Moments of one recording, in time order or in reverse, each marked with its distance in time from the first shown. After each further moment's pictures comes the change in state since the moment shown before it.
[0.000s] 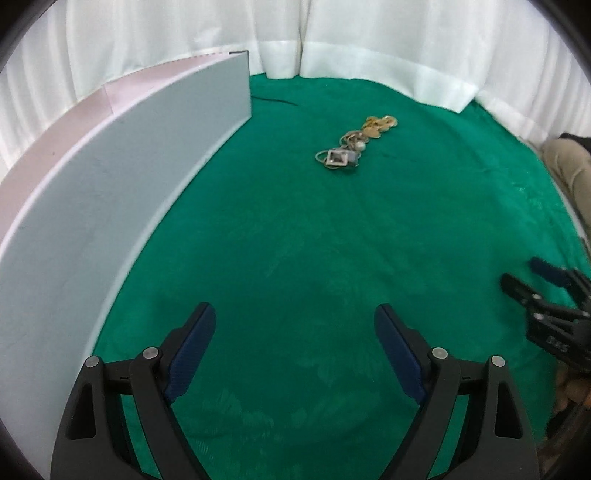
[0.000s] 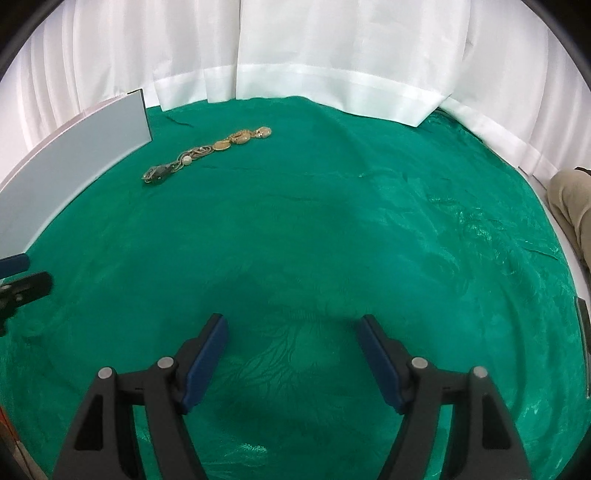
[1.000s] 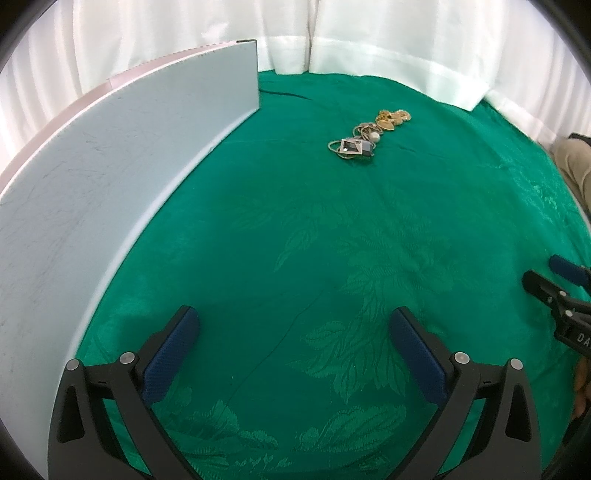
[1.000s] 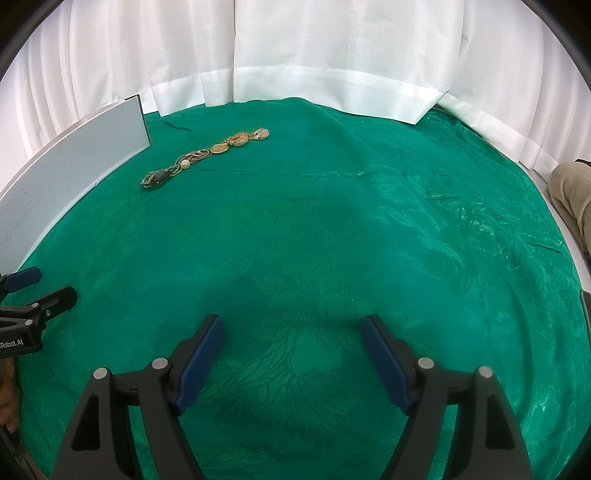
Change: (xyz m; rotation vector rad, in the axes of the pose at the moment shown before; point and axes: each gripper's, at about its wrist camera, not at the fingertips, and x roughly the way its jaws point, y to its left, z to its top) left arm 0.012 0.003 -0.010 -0.013 -0.017 0.023; right arm 0.002 -0.001 0.001 0.020 0.004 0.016
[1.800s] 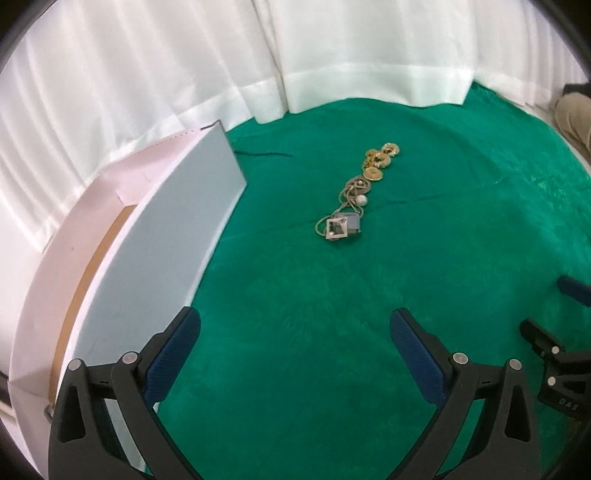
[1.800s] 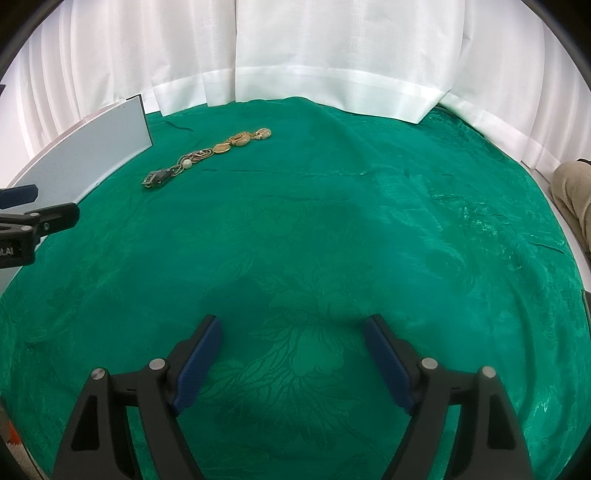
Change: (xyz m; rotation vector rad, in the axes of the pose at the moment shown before) left arm -0.009 -0.043 0.072 0.218 -0.048 0.138; right arm -0.002 0.005 0.000 0.002 0.002 0.003
